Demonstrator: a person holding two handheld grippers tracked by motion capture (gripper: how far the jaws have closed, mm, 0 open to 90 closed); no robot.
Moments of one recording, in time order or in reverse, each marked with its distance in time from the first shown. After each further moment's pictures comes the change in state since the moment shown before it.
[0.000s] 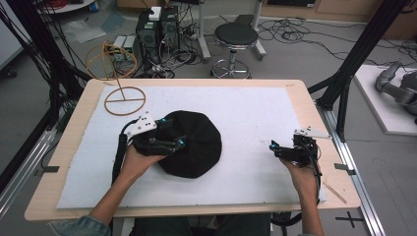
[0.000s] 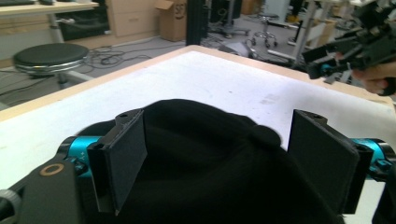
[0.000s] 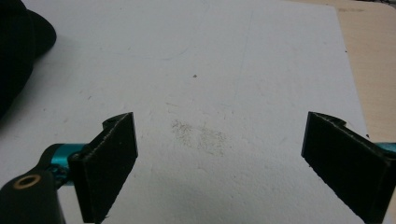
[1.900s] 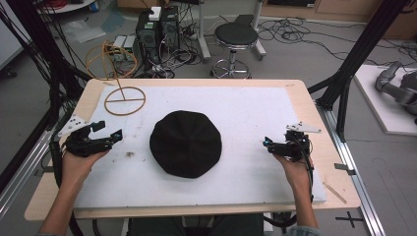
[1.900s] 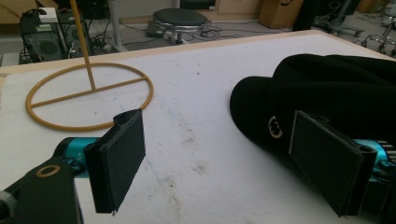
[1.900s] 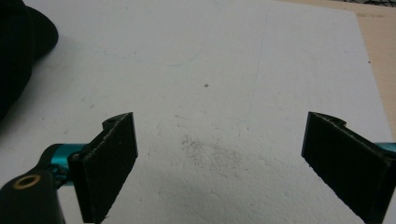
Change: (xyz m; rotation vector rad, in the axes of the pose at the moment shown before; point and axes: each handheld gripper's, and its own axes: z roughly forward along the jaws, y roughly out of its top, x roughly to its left) left arm 0.088 -0.040 -0.142 0.052 0.408 -0.182; right arm 0.009 0.009 0.021 0.012 0.015 -0.028
